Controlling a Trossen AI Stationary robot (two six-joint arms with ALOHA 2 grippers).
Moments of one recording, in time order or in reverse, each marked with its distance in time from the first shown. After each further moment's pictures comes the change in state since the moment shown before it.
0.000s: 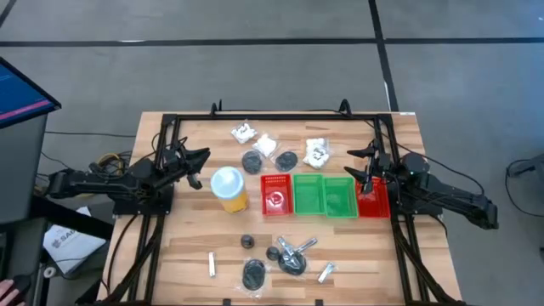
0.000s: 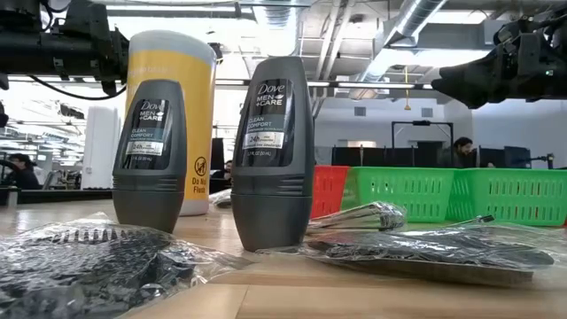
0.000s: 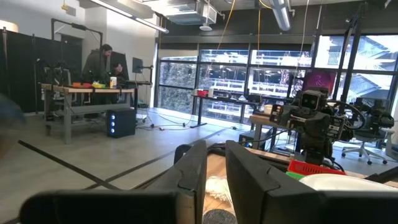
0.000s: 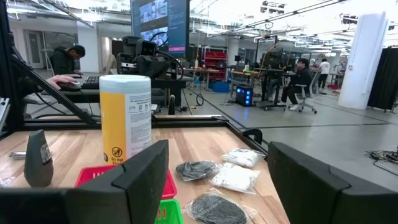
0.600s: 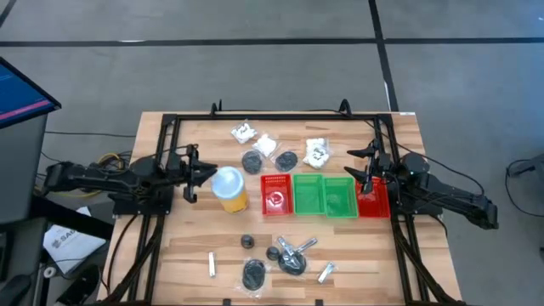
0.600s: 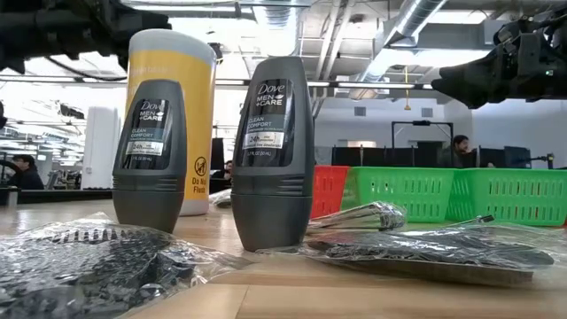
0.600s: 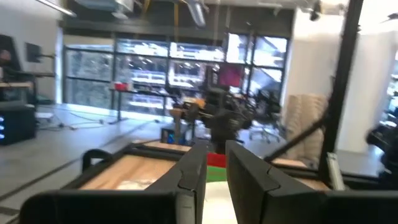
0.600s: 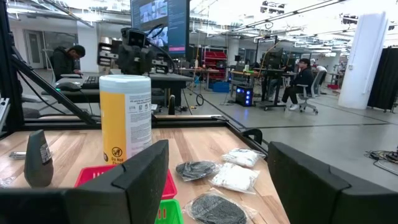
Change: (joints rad) left arm -0.064 0.154 0.118 0.008 0.341 -0.071; right arm 0.000 0.000 0.000 0.000 0.000 0.000
